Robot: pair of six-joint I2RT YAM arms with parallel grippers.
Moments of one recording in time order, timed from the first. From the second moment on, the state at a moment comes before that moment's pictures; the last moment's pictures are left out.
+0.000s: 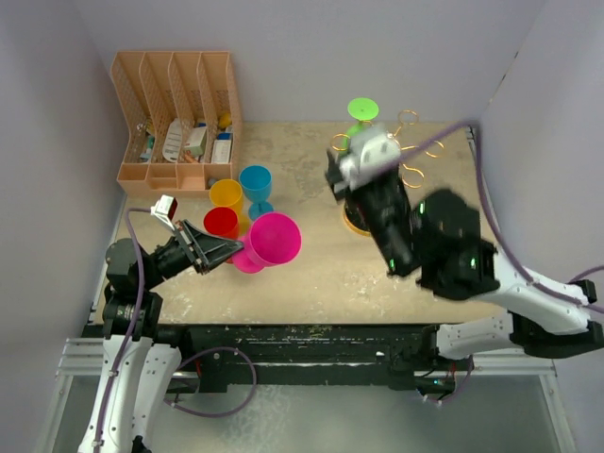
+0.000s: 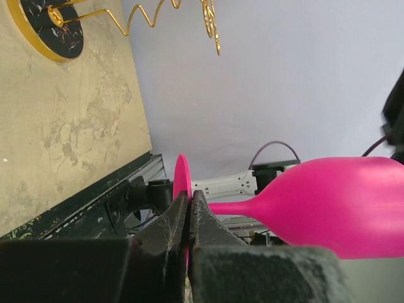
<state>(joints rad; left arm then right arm) -0.05 0.44 0.59 -0.15 0.88 -1.35 1.47 1.14 1.51 -0.03 1.02 -0.64</state>
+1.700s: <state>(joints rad) -0.05 0.54 0.64 -0.29 0.83 -1.19 0.86 1.48 2.07 -1.09 -0.35 0.08</state>
